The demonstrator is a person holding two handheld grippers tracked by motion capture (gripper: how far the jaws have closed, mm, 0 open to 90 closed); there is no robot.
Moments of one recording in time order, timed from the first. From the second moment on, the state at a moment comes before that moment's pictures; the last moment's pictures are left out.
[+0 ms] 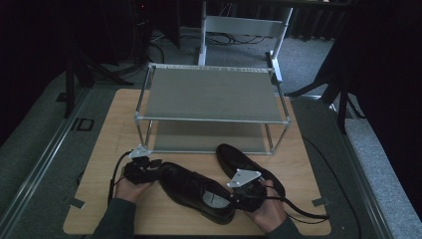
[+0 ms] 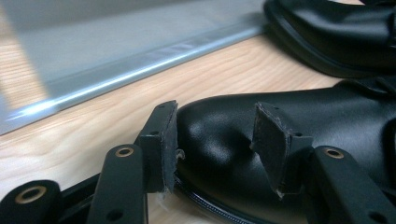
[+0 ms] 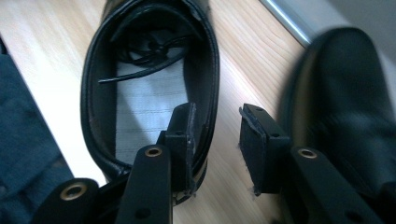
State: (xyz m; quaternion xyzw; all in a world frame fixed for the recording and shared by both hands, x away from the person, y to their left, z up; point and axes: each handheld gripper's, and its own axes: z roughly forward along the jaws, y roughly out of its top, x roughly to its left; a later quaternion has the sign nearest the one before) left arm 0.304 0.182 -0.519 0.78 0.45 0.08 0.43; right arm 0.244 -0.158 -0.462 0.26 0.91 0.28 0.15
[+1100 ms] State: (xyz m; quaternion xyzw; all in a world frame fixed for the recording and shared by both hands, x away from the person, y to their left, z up) left arm 0.277 0.139 -0.512 0.79 0.42 0.09 0.43; right arm 0.227 -0.279 -0.445 0.36 0.84 0.37 0.19
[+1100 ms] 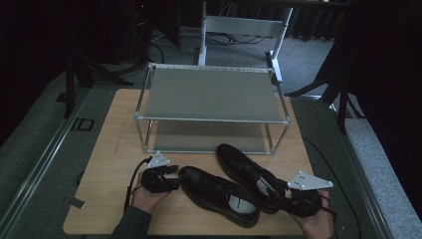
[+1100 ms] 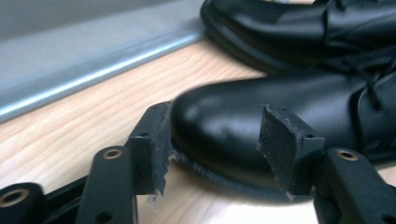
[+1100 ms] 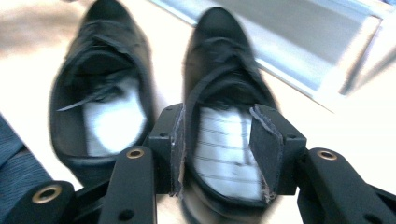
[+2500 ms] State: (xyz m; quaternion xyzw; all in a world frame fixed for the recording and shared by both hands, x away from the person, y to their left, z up) left arm 0.289 0.111 -0.538 0.82 0.37 0.05 0.43; right arm 0.216 -0.257 -0.469 0.34 0.87 0.32 0.19
